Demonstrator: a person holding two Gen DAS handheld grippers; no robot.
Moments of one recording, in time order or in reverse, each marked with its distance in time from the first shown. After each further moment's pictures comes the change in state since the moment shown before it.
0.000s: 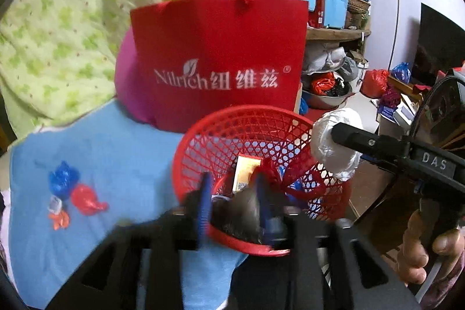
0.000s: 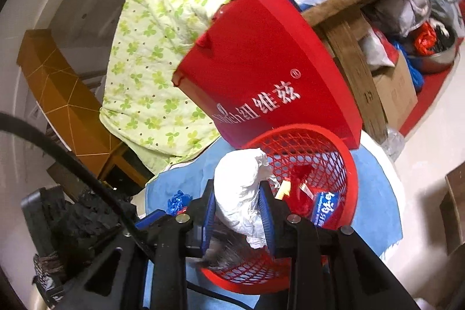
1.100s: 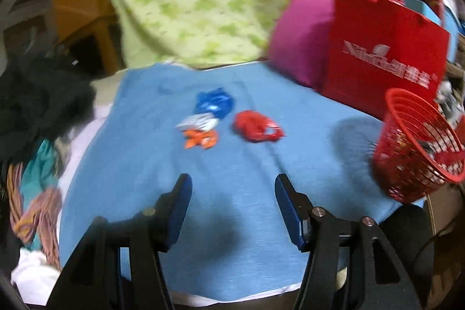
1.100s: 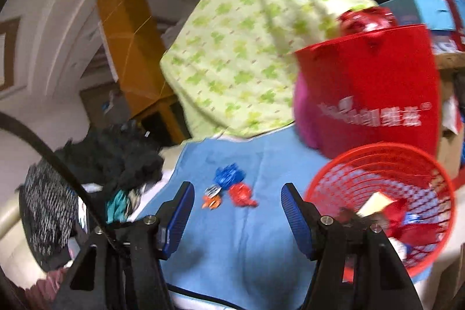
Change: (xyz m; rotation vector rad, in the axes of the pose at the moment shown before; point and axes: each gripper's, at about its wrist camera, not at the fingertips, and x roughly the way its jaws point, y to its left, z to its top) left arm -0.079 0.187 -0.132 -0.336 0.016 0.491; right arm 0.036 0.170 -0.085 -0.467 0.079 0.177
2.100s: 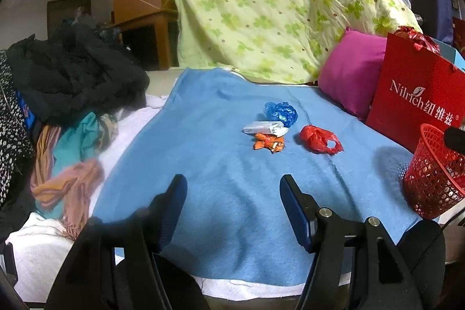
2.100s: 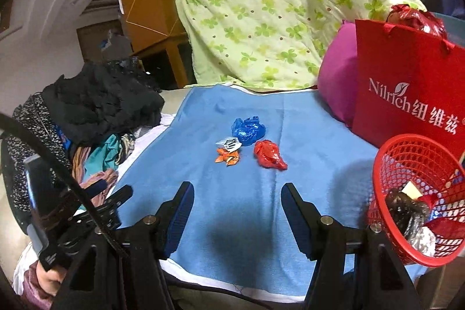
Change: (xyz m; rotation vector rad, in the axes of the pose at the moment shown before) left arm -0.047 0.096 -0.043 -0.170 -0.103 0.110; right arm 0.062 0.093 -0.015 -0.149 0.218 -0.108
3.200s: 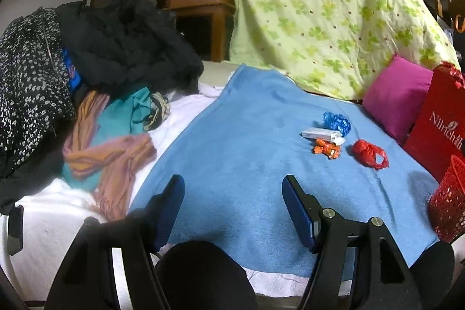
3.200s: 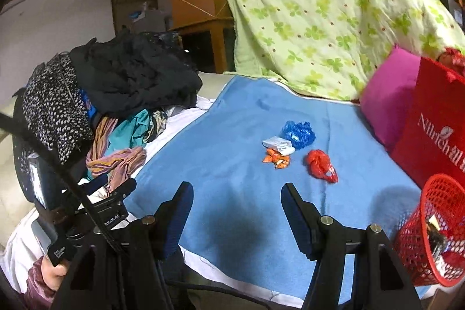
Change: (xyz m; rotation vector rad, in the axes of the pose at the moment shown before) left arm -0.009 0.087 -0.023 -0.164 -0.005 0.138; right arm 0.023 0.094 0.004 -0.164 0.054 0.096
